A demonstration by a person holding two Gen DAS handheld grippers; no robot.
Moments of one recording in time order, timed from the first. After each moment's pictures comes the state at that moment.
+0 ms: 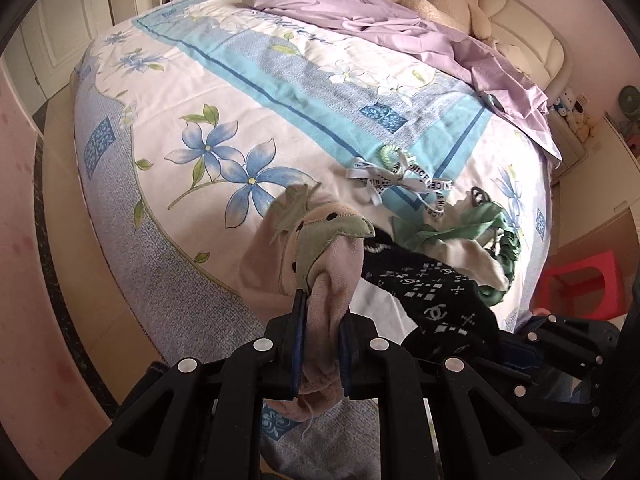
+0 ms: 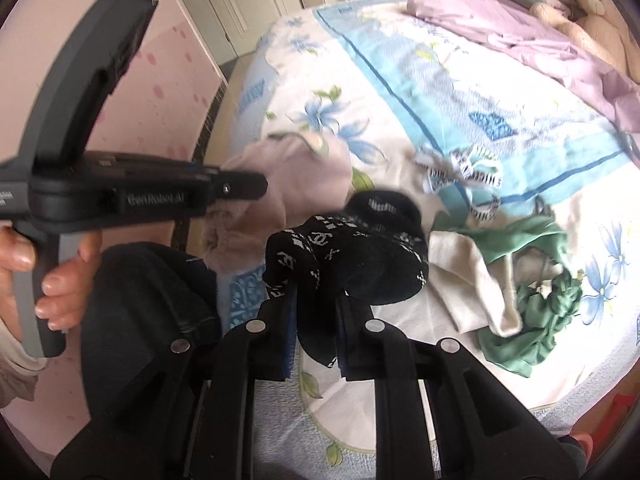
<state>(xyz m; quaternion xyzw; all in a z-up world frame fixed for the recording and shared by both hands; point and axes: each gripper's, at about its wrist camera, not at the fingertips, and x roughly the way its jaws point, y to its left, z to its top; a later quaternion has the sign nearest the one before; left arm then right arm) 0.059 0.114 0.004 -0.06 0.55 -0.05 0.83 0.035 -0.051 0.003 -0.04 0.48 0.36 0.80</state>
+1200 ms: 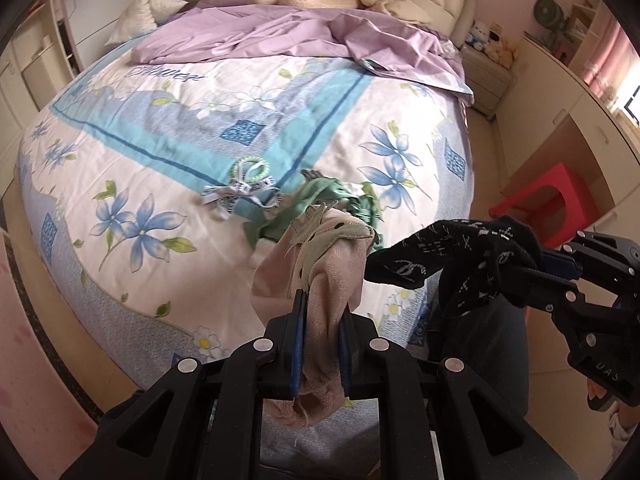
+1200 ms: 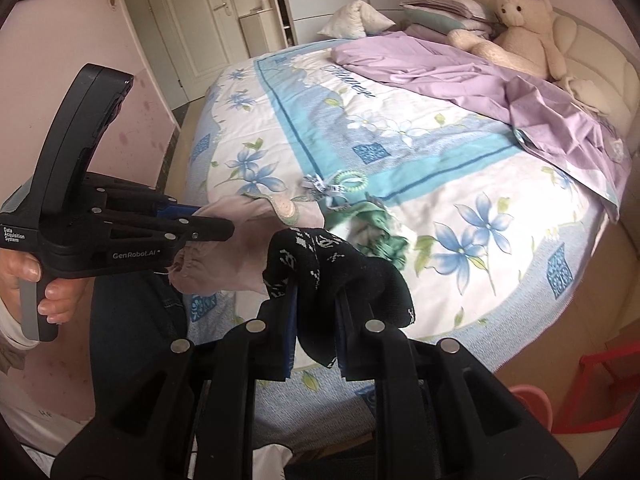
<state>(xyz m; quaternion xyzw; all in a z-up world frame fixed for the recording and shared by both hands) 0.019 -0.039 0.068 0.05 0.53 -0.18 0.83 -0.016 -0.208 0.089 -0.03 0.44 0.25 0.86</state>
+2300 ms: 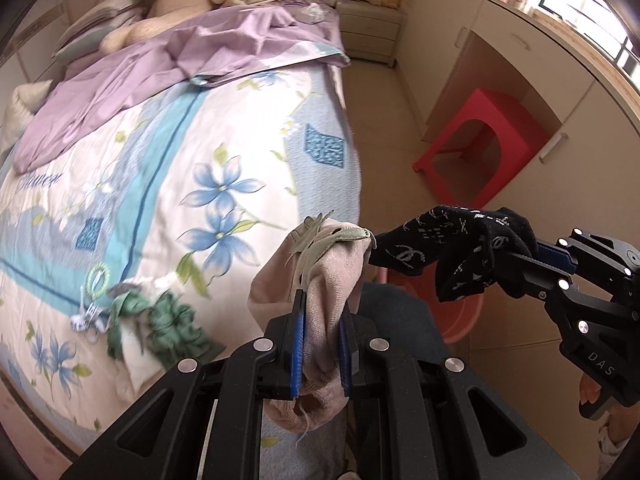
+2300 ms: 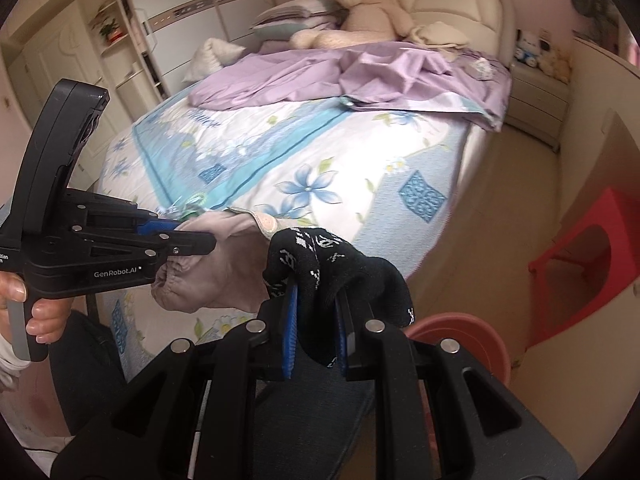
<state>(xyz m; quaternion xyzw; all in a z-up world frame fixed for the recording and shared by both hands) 0.033 -0.275 0.068 0.17 0.51 -0.33 0.77 -0.051 -0.416 0.071 0.09 0.42 0.05 0.90</state>
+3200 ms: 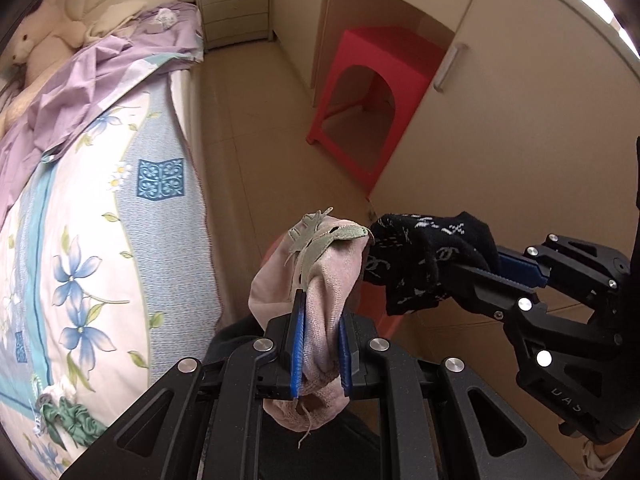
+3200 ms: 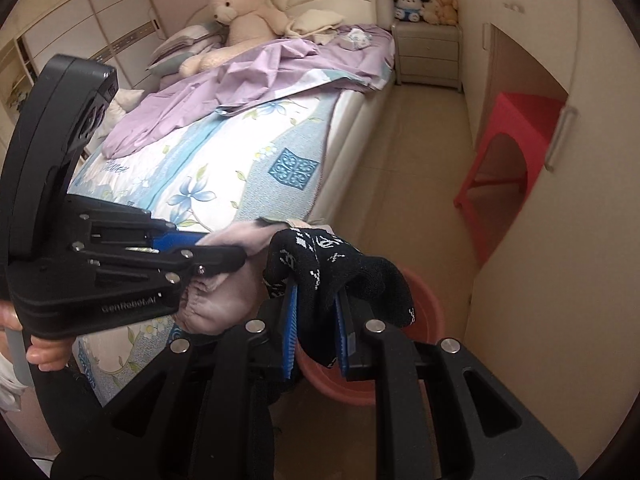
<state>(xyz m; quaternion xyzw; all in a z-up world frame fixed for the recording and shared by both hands) -0.041 -0.459 0.027 0.26 0.51 -0.46 0.68 -0.129 -0.540 0.027 0.19 0.43 -0.10 0.88</state>
